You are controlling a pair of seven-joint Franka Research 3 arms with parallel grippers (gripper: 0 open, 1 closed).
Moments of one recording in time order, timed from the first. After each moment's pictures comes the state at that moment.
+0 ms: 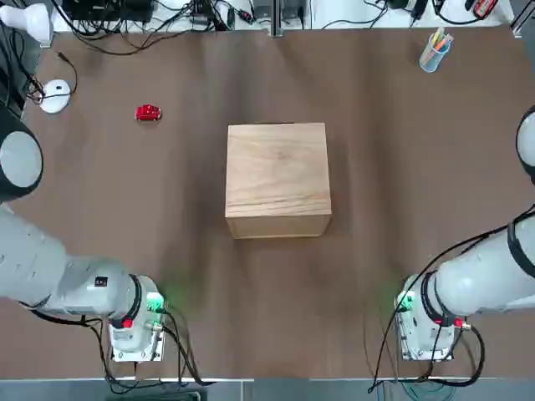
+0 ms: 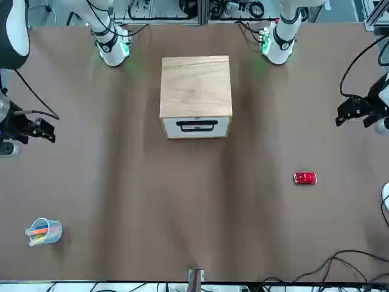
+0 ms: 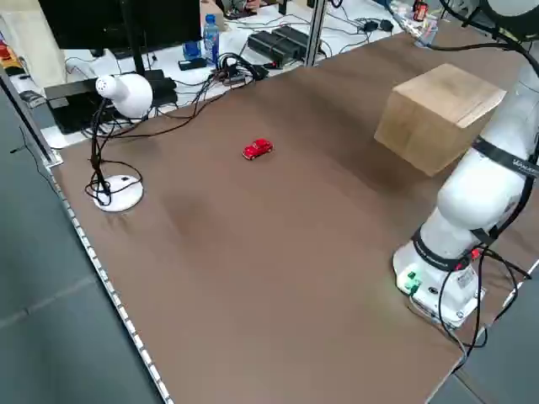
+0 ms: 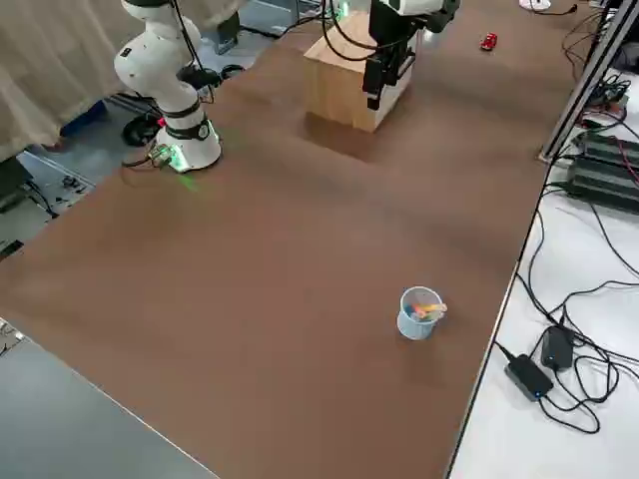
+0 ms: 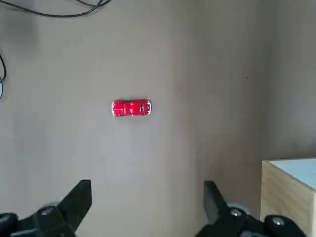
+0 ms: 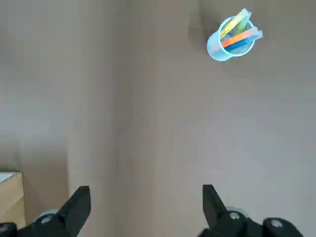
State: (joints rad) left arm -0.03 0.08 0.01 -1.49 -0.03 1.61 0.03; right arm 0.07 0.17 -0.08 -1.46 -0.04 1.63 -0.05
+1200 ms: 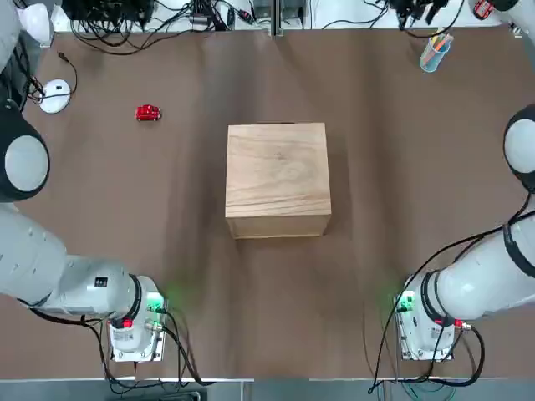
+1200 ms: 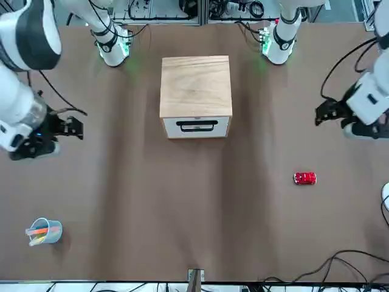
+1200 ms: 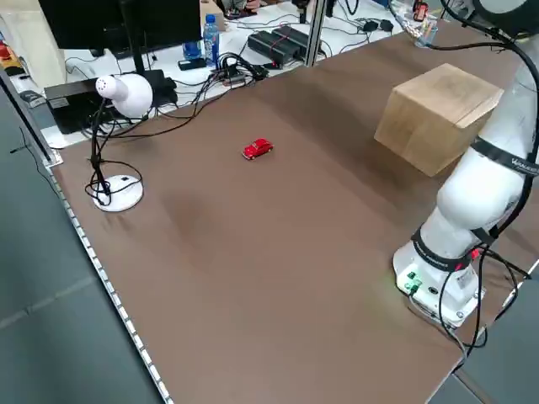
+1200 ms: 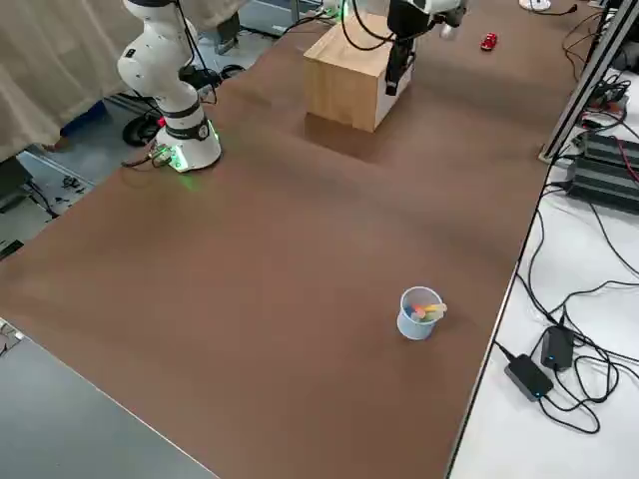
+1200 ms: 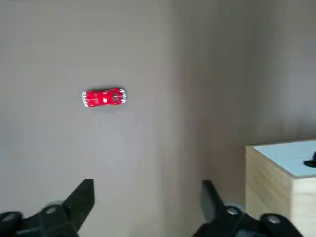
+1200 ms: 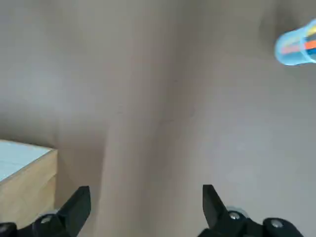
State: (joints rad) left arm -0.04 0.11 -0.13 -1.53 -0.03 1.59 -0.07; right arm 0.22 0.22 -0.06 -1.50 0.05 1.64 -0.08
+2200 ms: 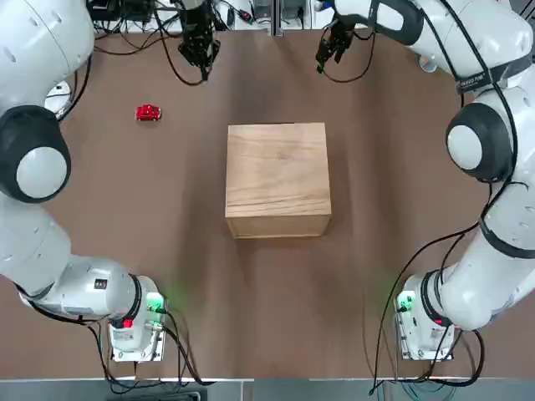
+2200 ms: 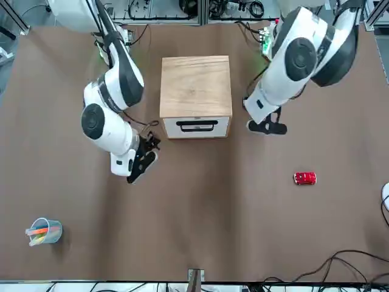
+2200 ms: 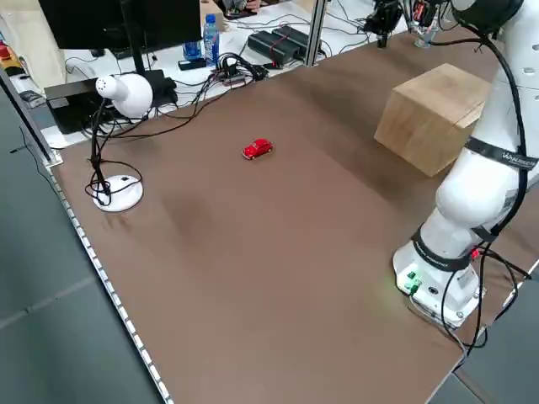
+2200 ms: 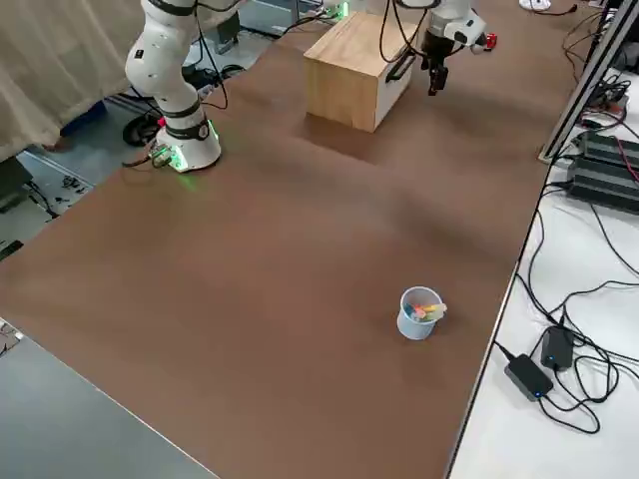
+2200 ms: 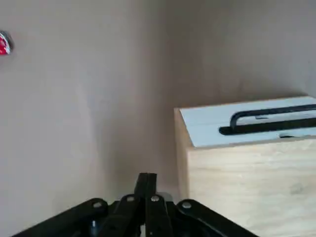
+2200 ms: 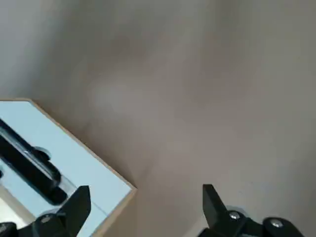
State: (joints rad) left arm -0.08 0.24 -0.51 -1.57 -0.03 1.59 -0.50; right arm 0.43 0.48 0.02 -1.46 0.26 1.95 -0.29
